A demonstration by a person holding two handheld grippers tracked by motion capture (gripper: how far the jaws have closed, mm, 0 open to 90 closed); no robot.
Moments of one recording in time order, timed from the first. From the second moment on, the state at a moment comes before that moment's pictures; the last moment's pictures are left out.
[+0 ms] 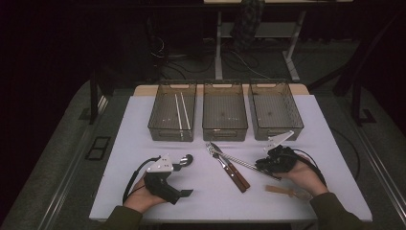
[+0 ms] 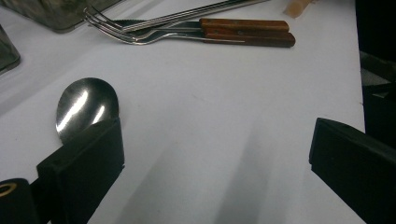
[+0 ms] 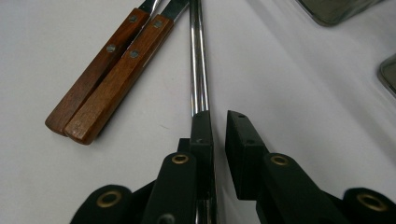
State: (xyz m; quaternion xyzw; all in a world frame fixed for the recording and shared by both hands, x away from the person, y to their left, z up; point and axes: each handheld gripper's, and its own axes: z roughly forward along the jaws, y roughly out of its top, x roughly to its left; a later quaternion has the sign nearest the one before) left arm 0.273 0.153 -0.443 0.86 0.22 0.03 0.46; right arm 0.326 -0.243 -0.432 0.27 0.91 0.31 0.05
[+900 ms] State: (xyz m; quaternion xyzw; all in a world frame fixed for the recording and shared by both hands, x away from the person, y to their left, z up) left arm 0.273 0.153 -0.443 0.86 0.22 0.03 0.46; right arm 0.331 -0.239 -0.436 0.27 0.91 0.30 0.05
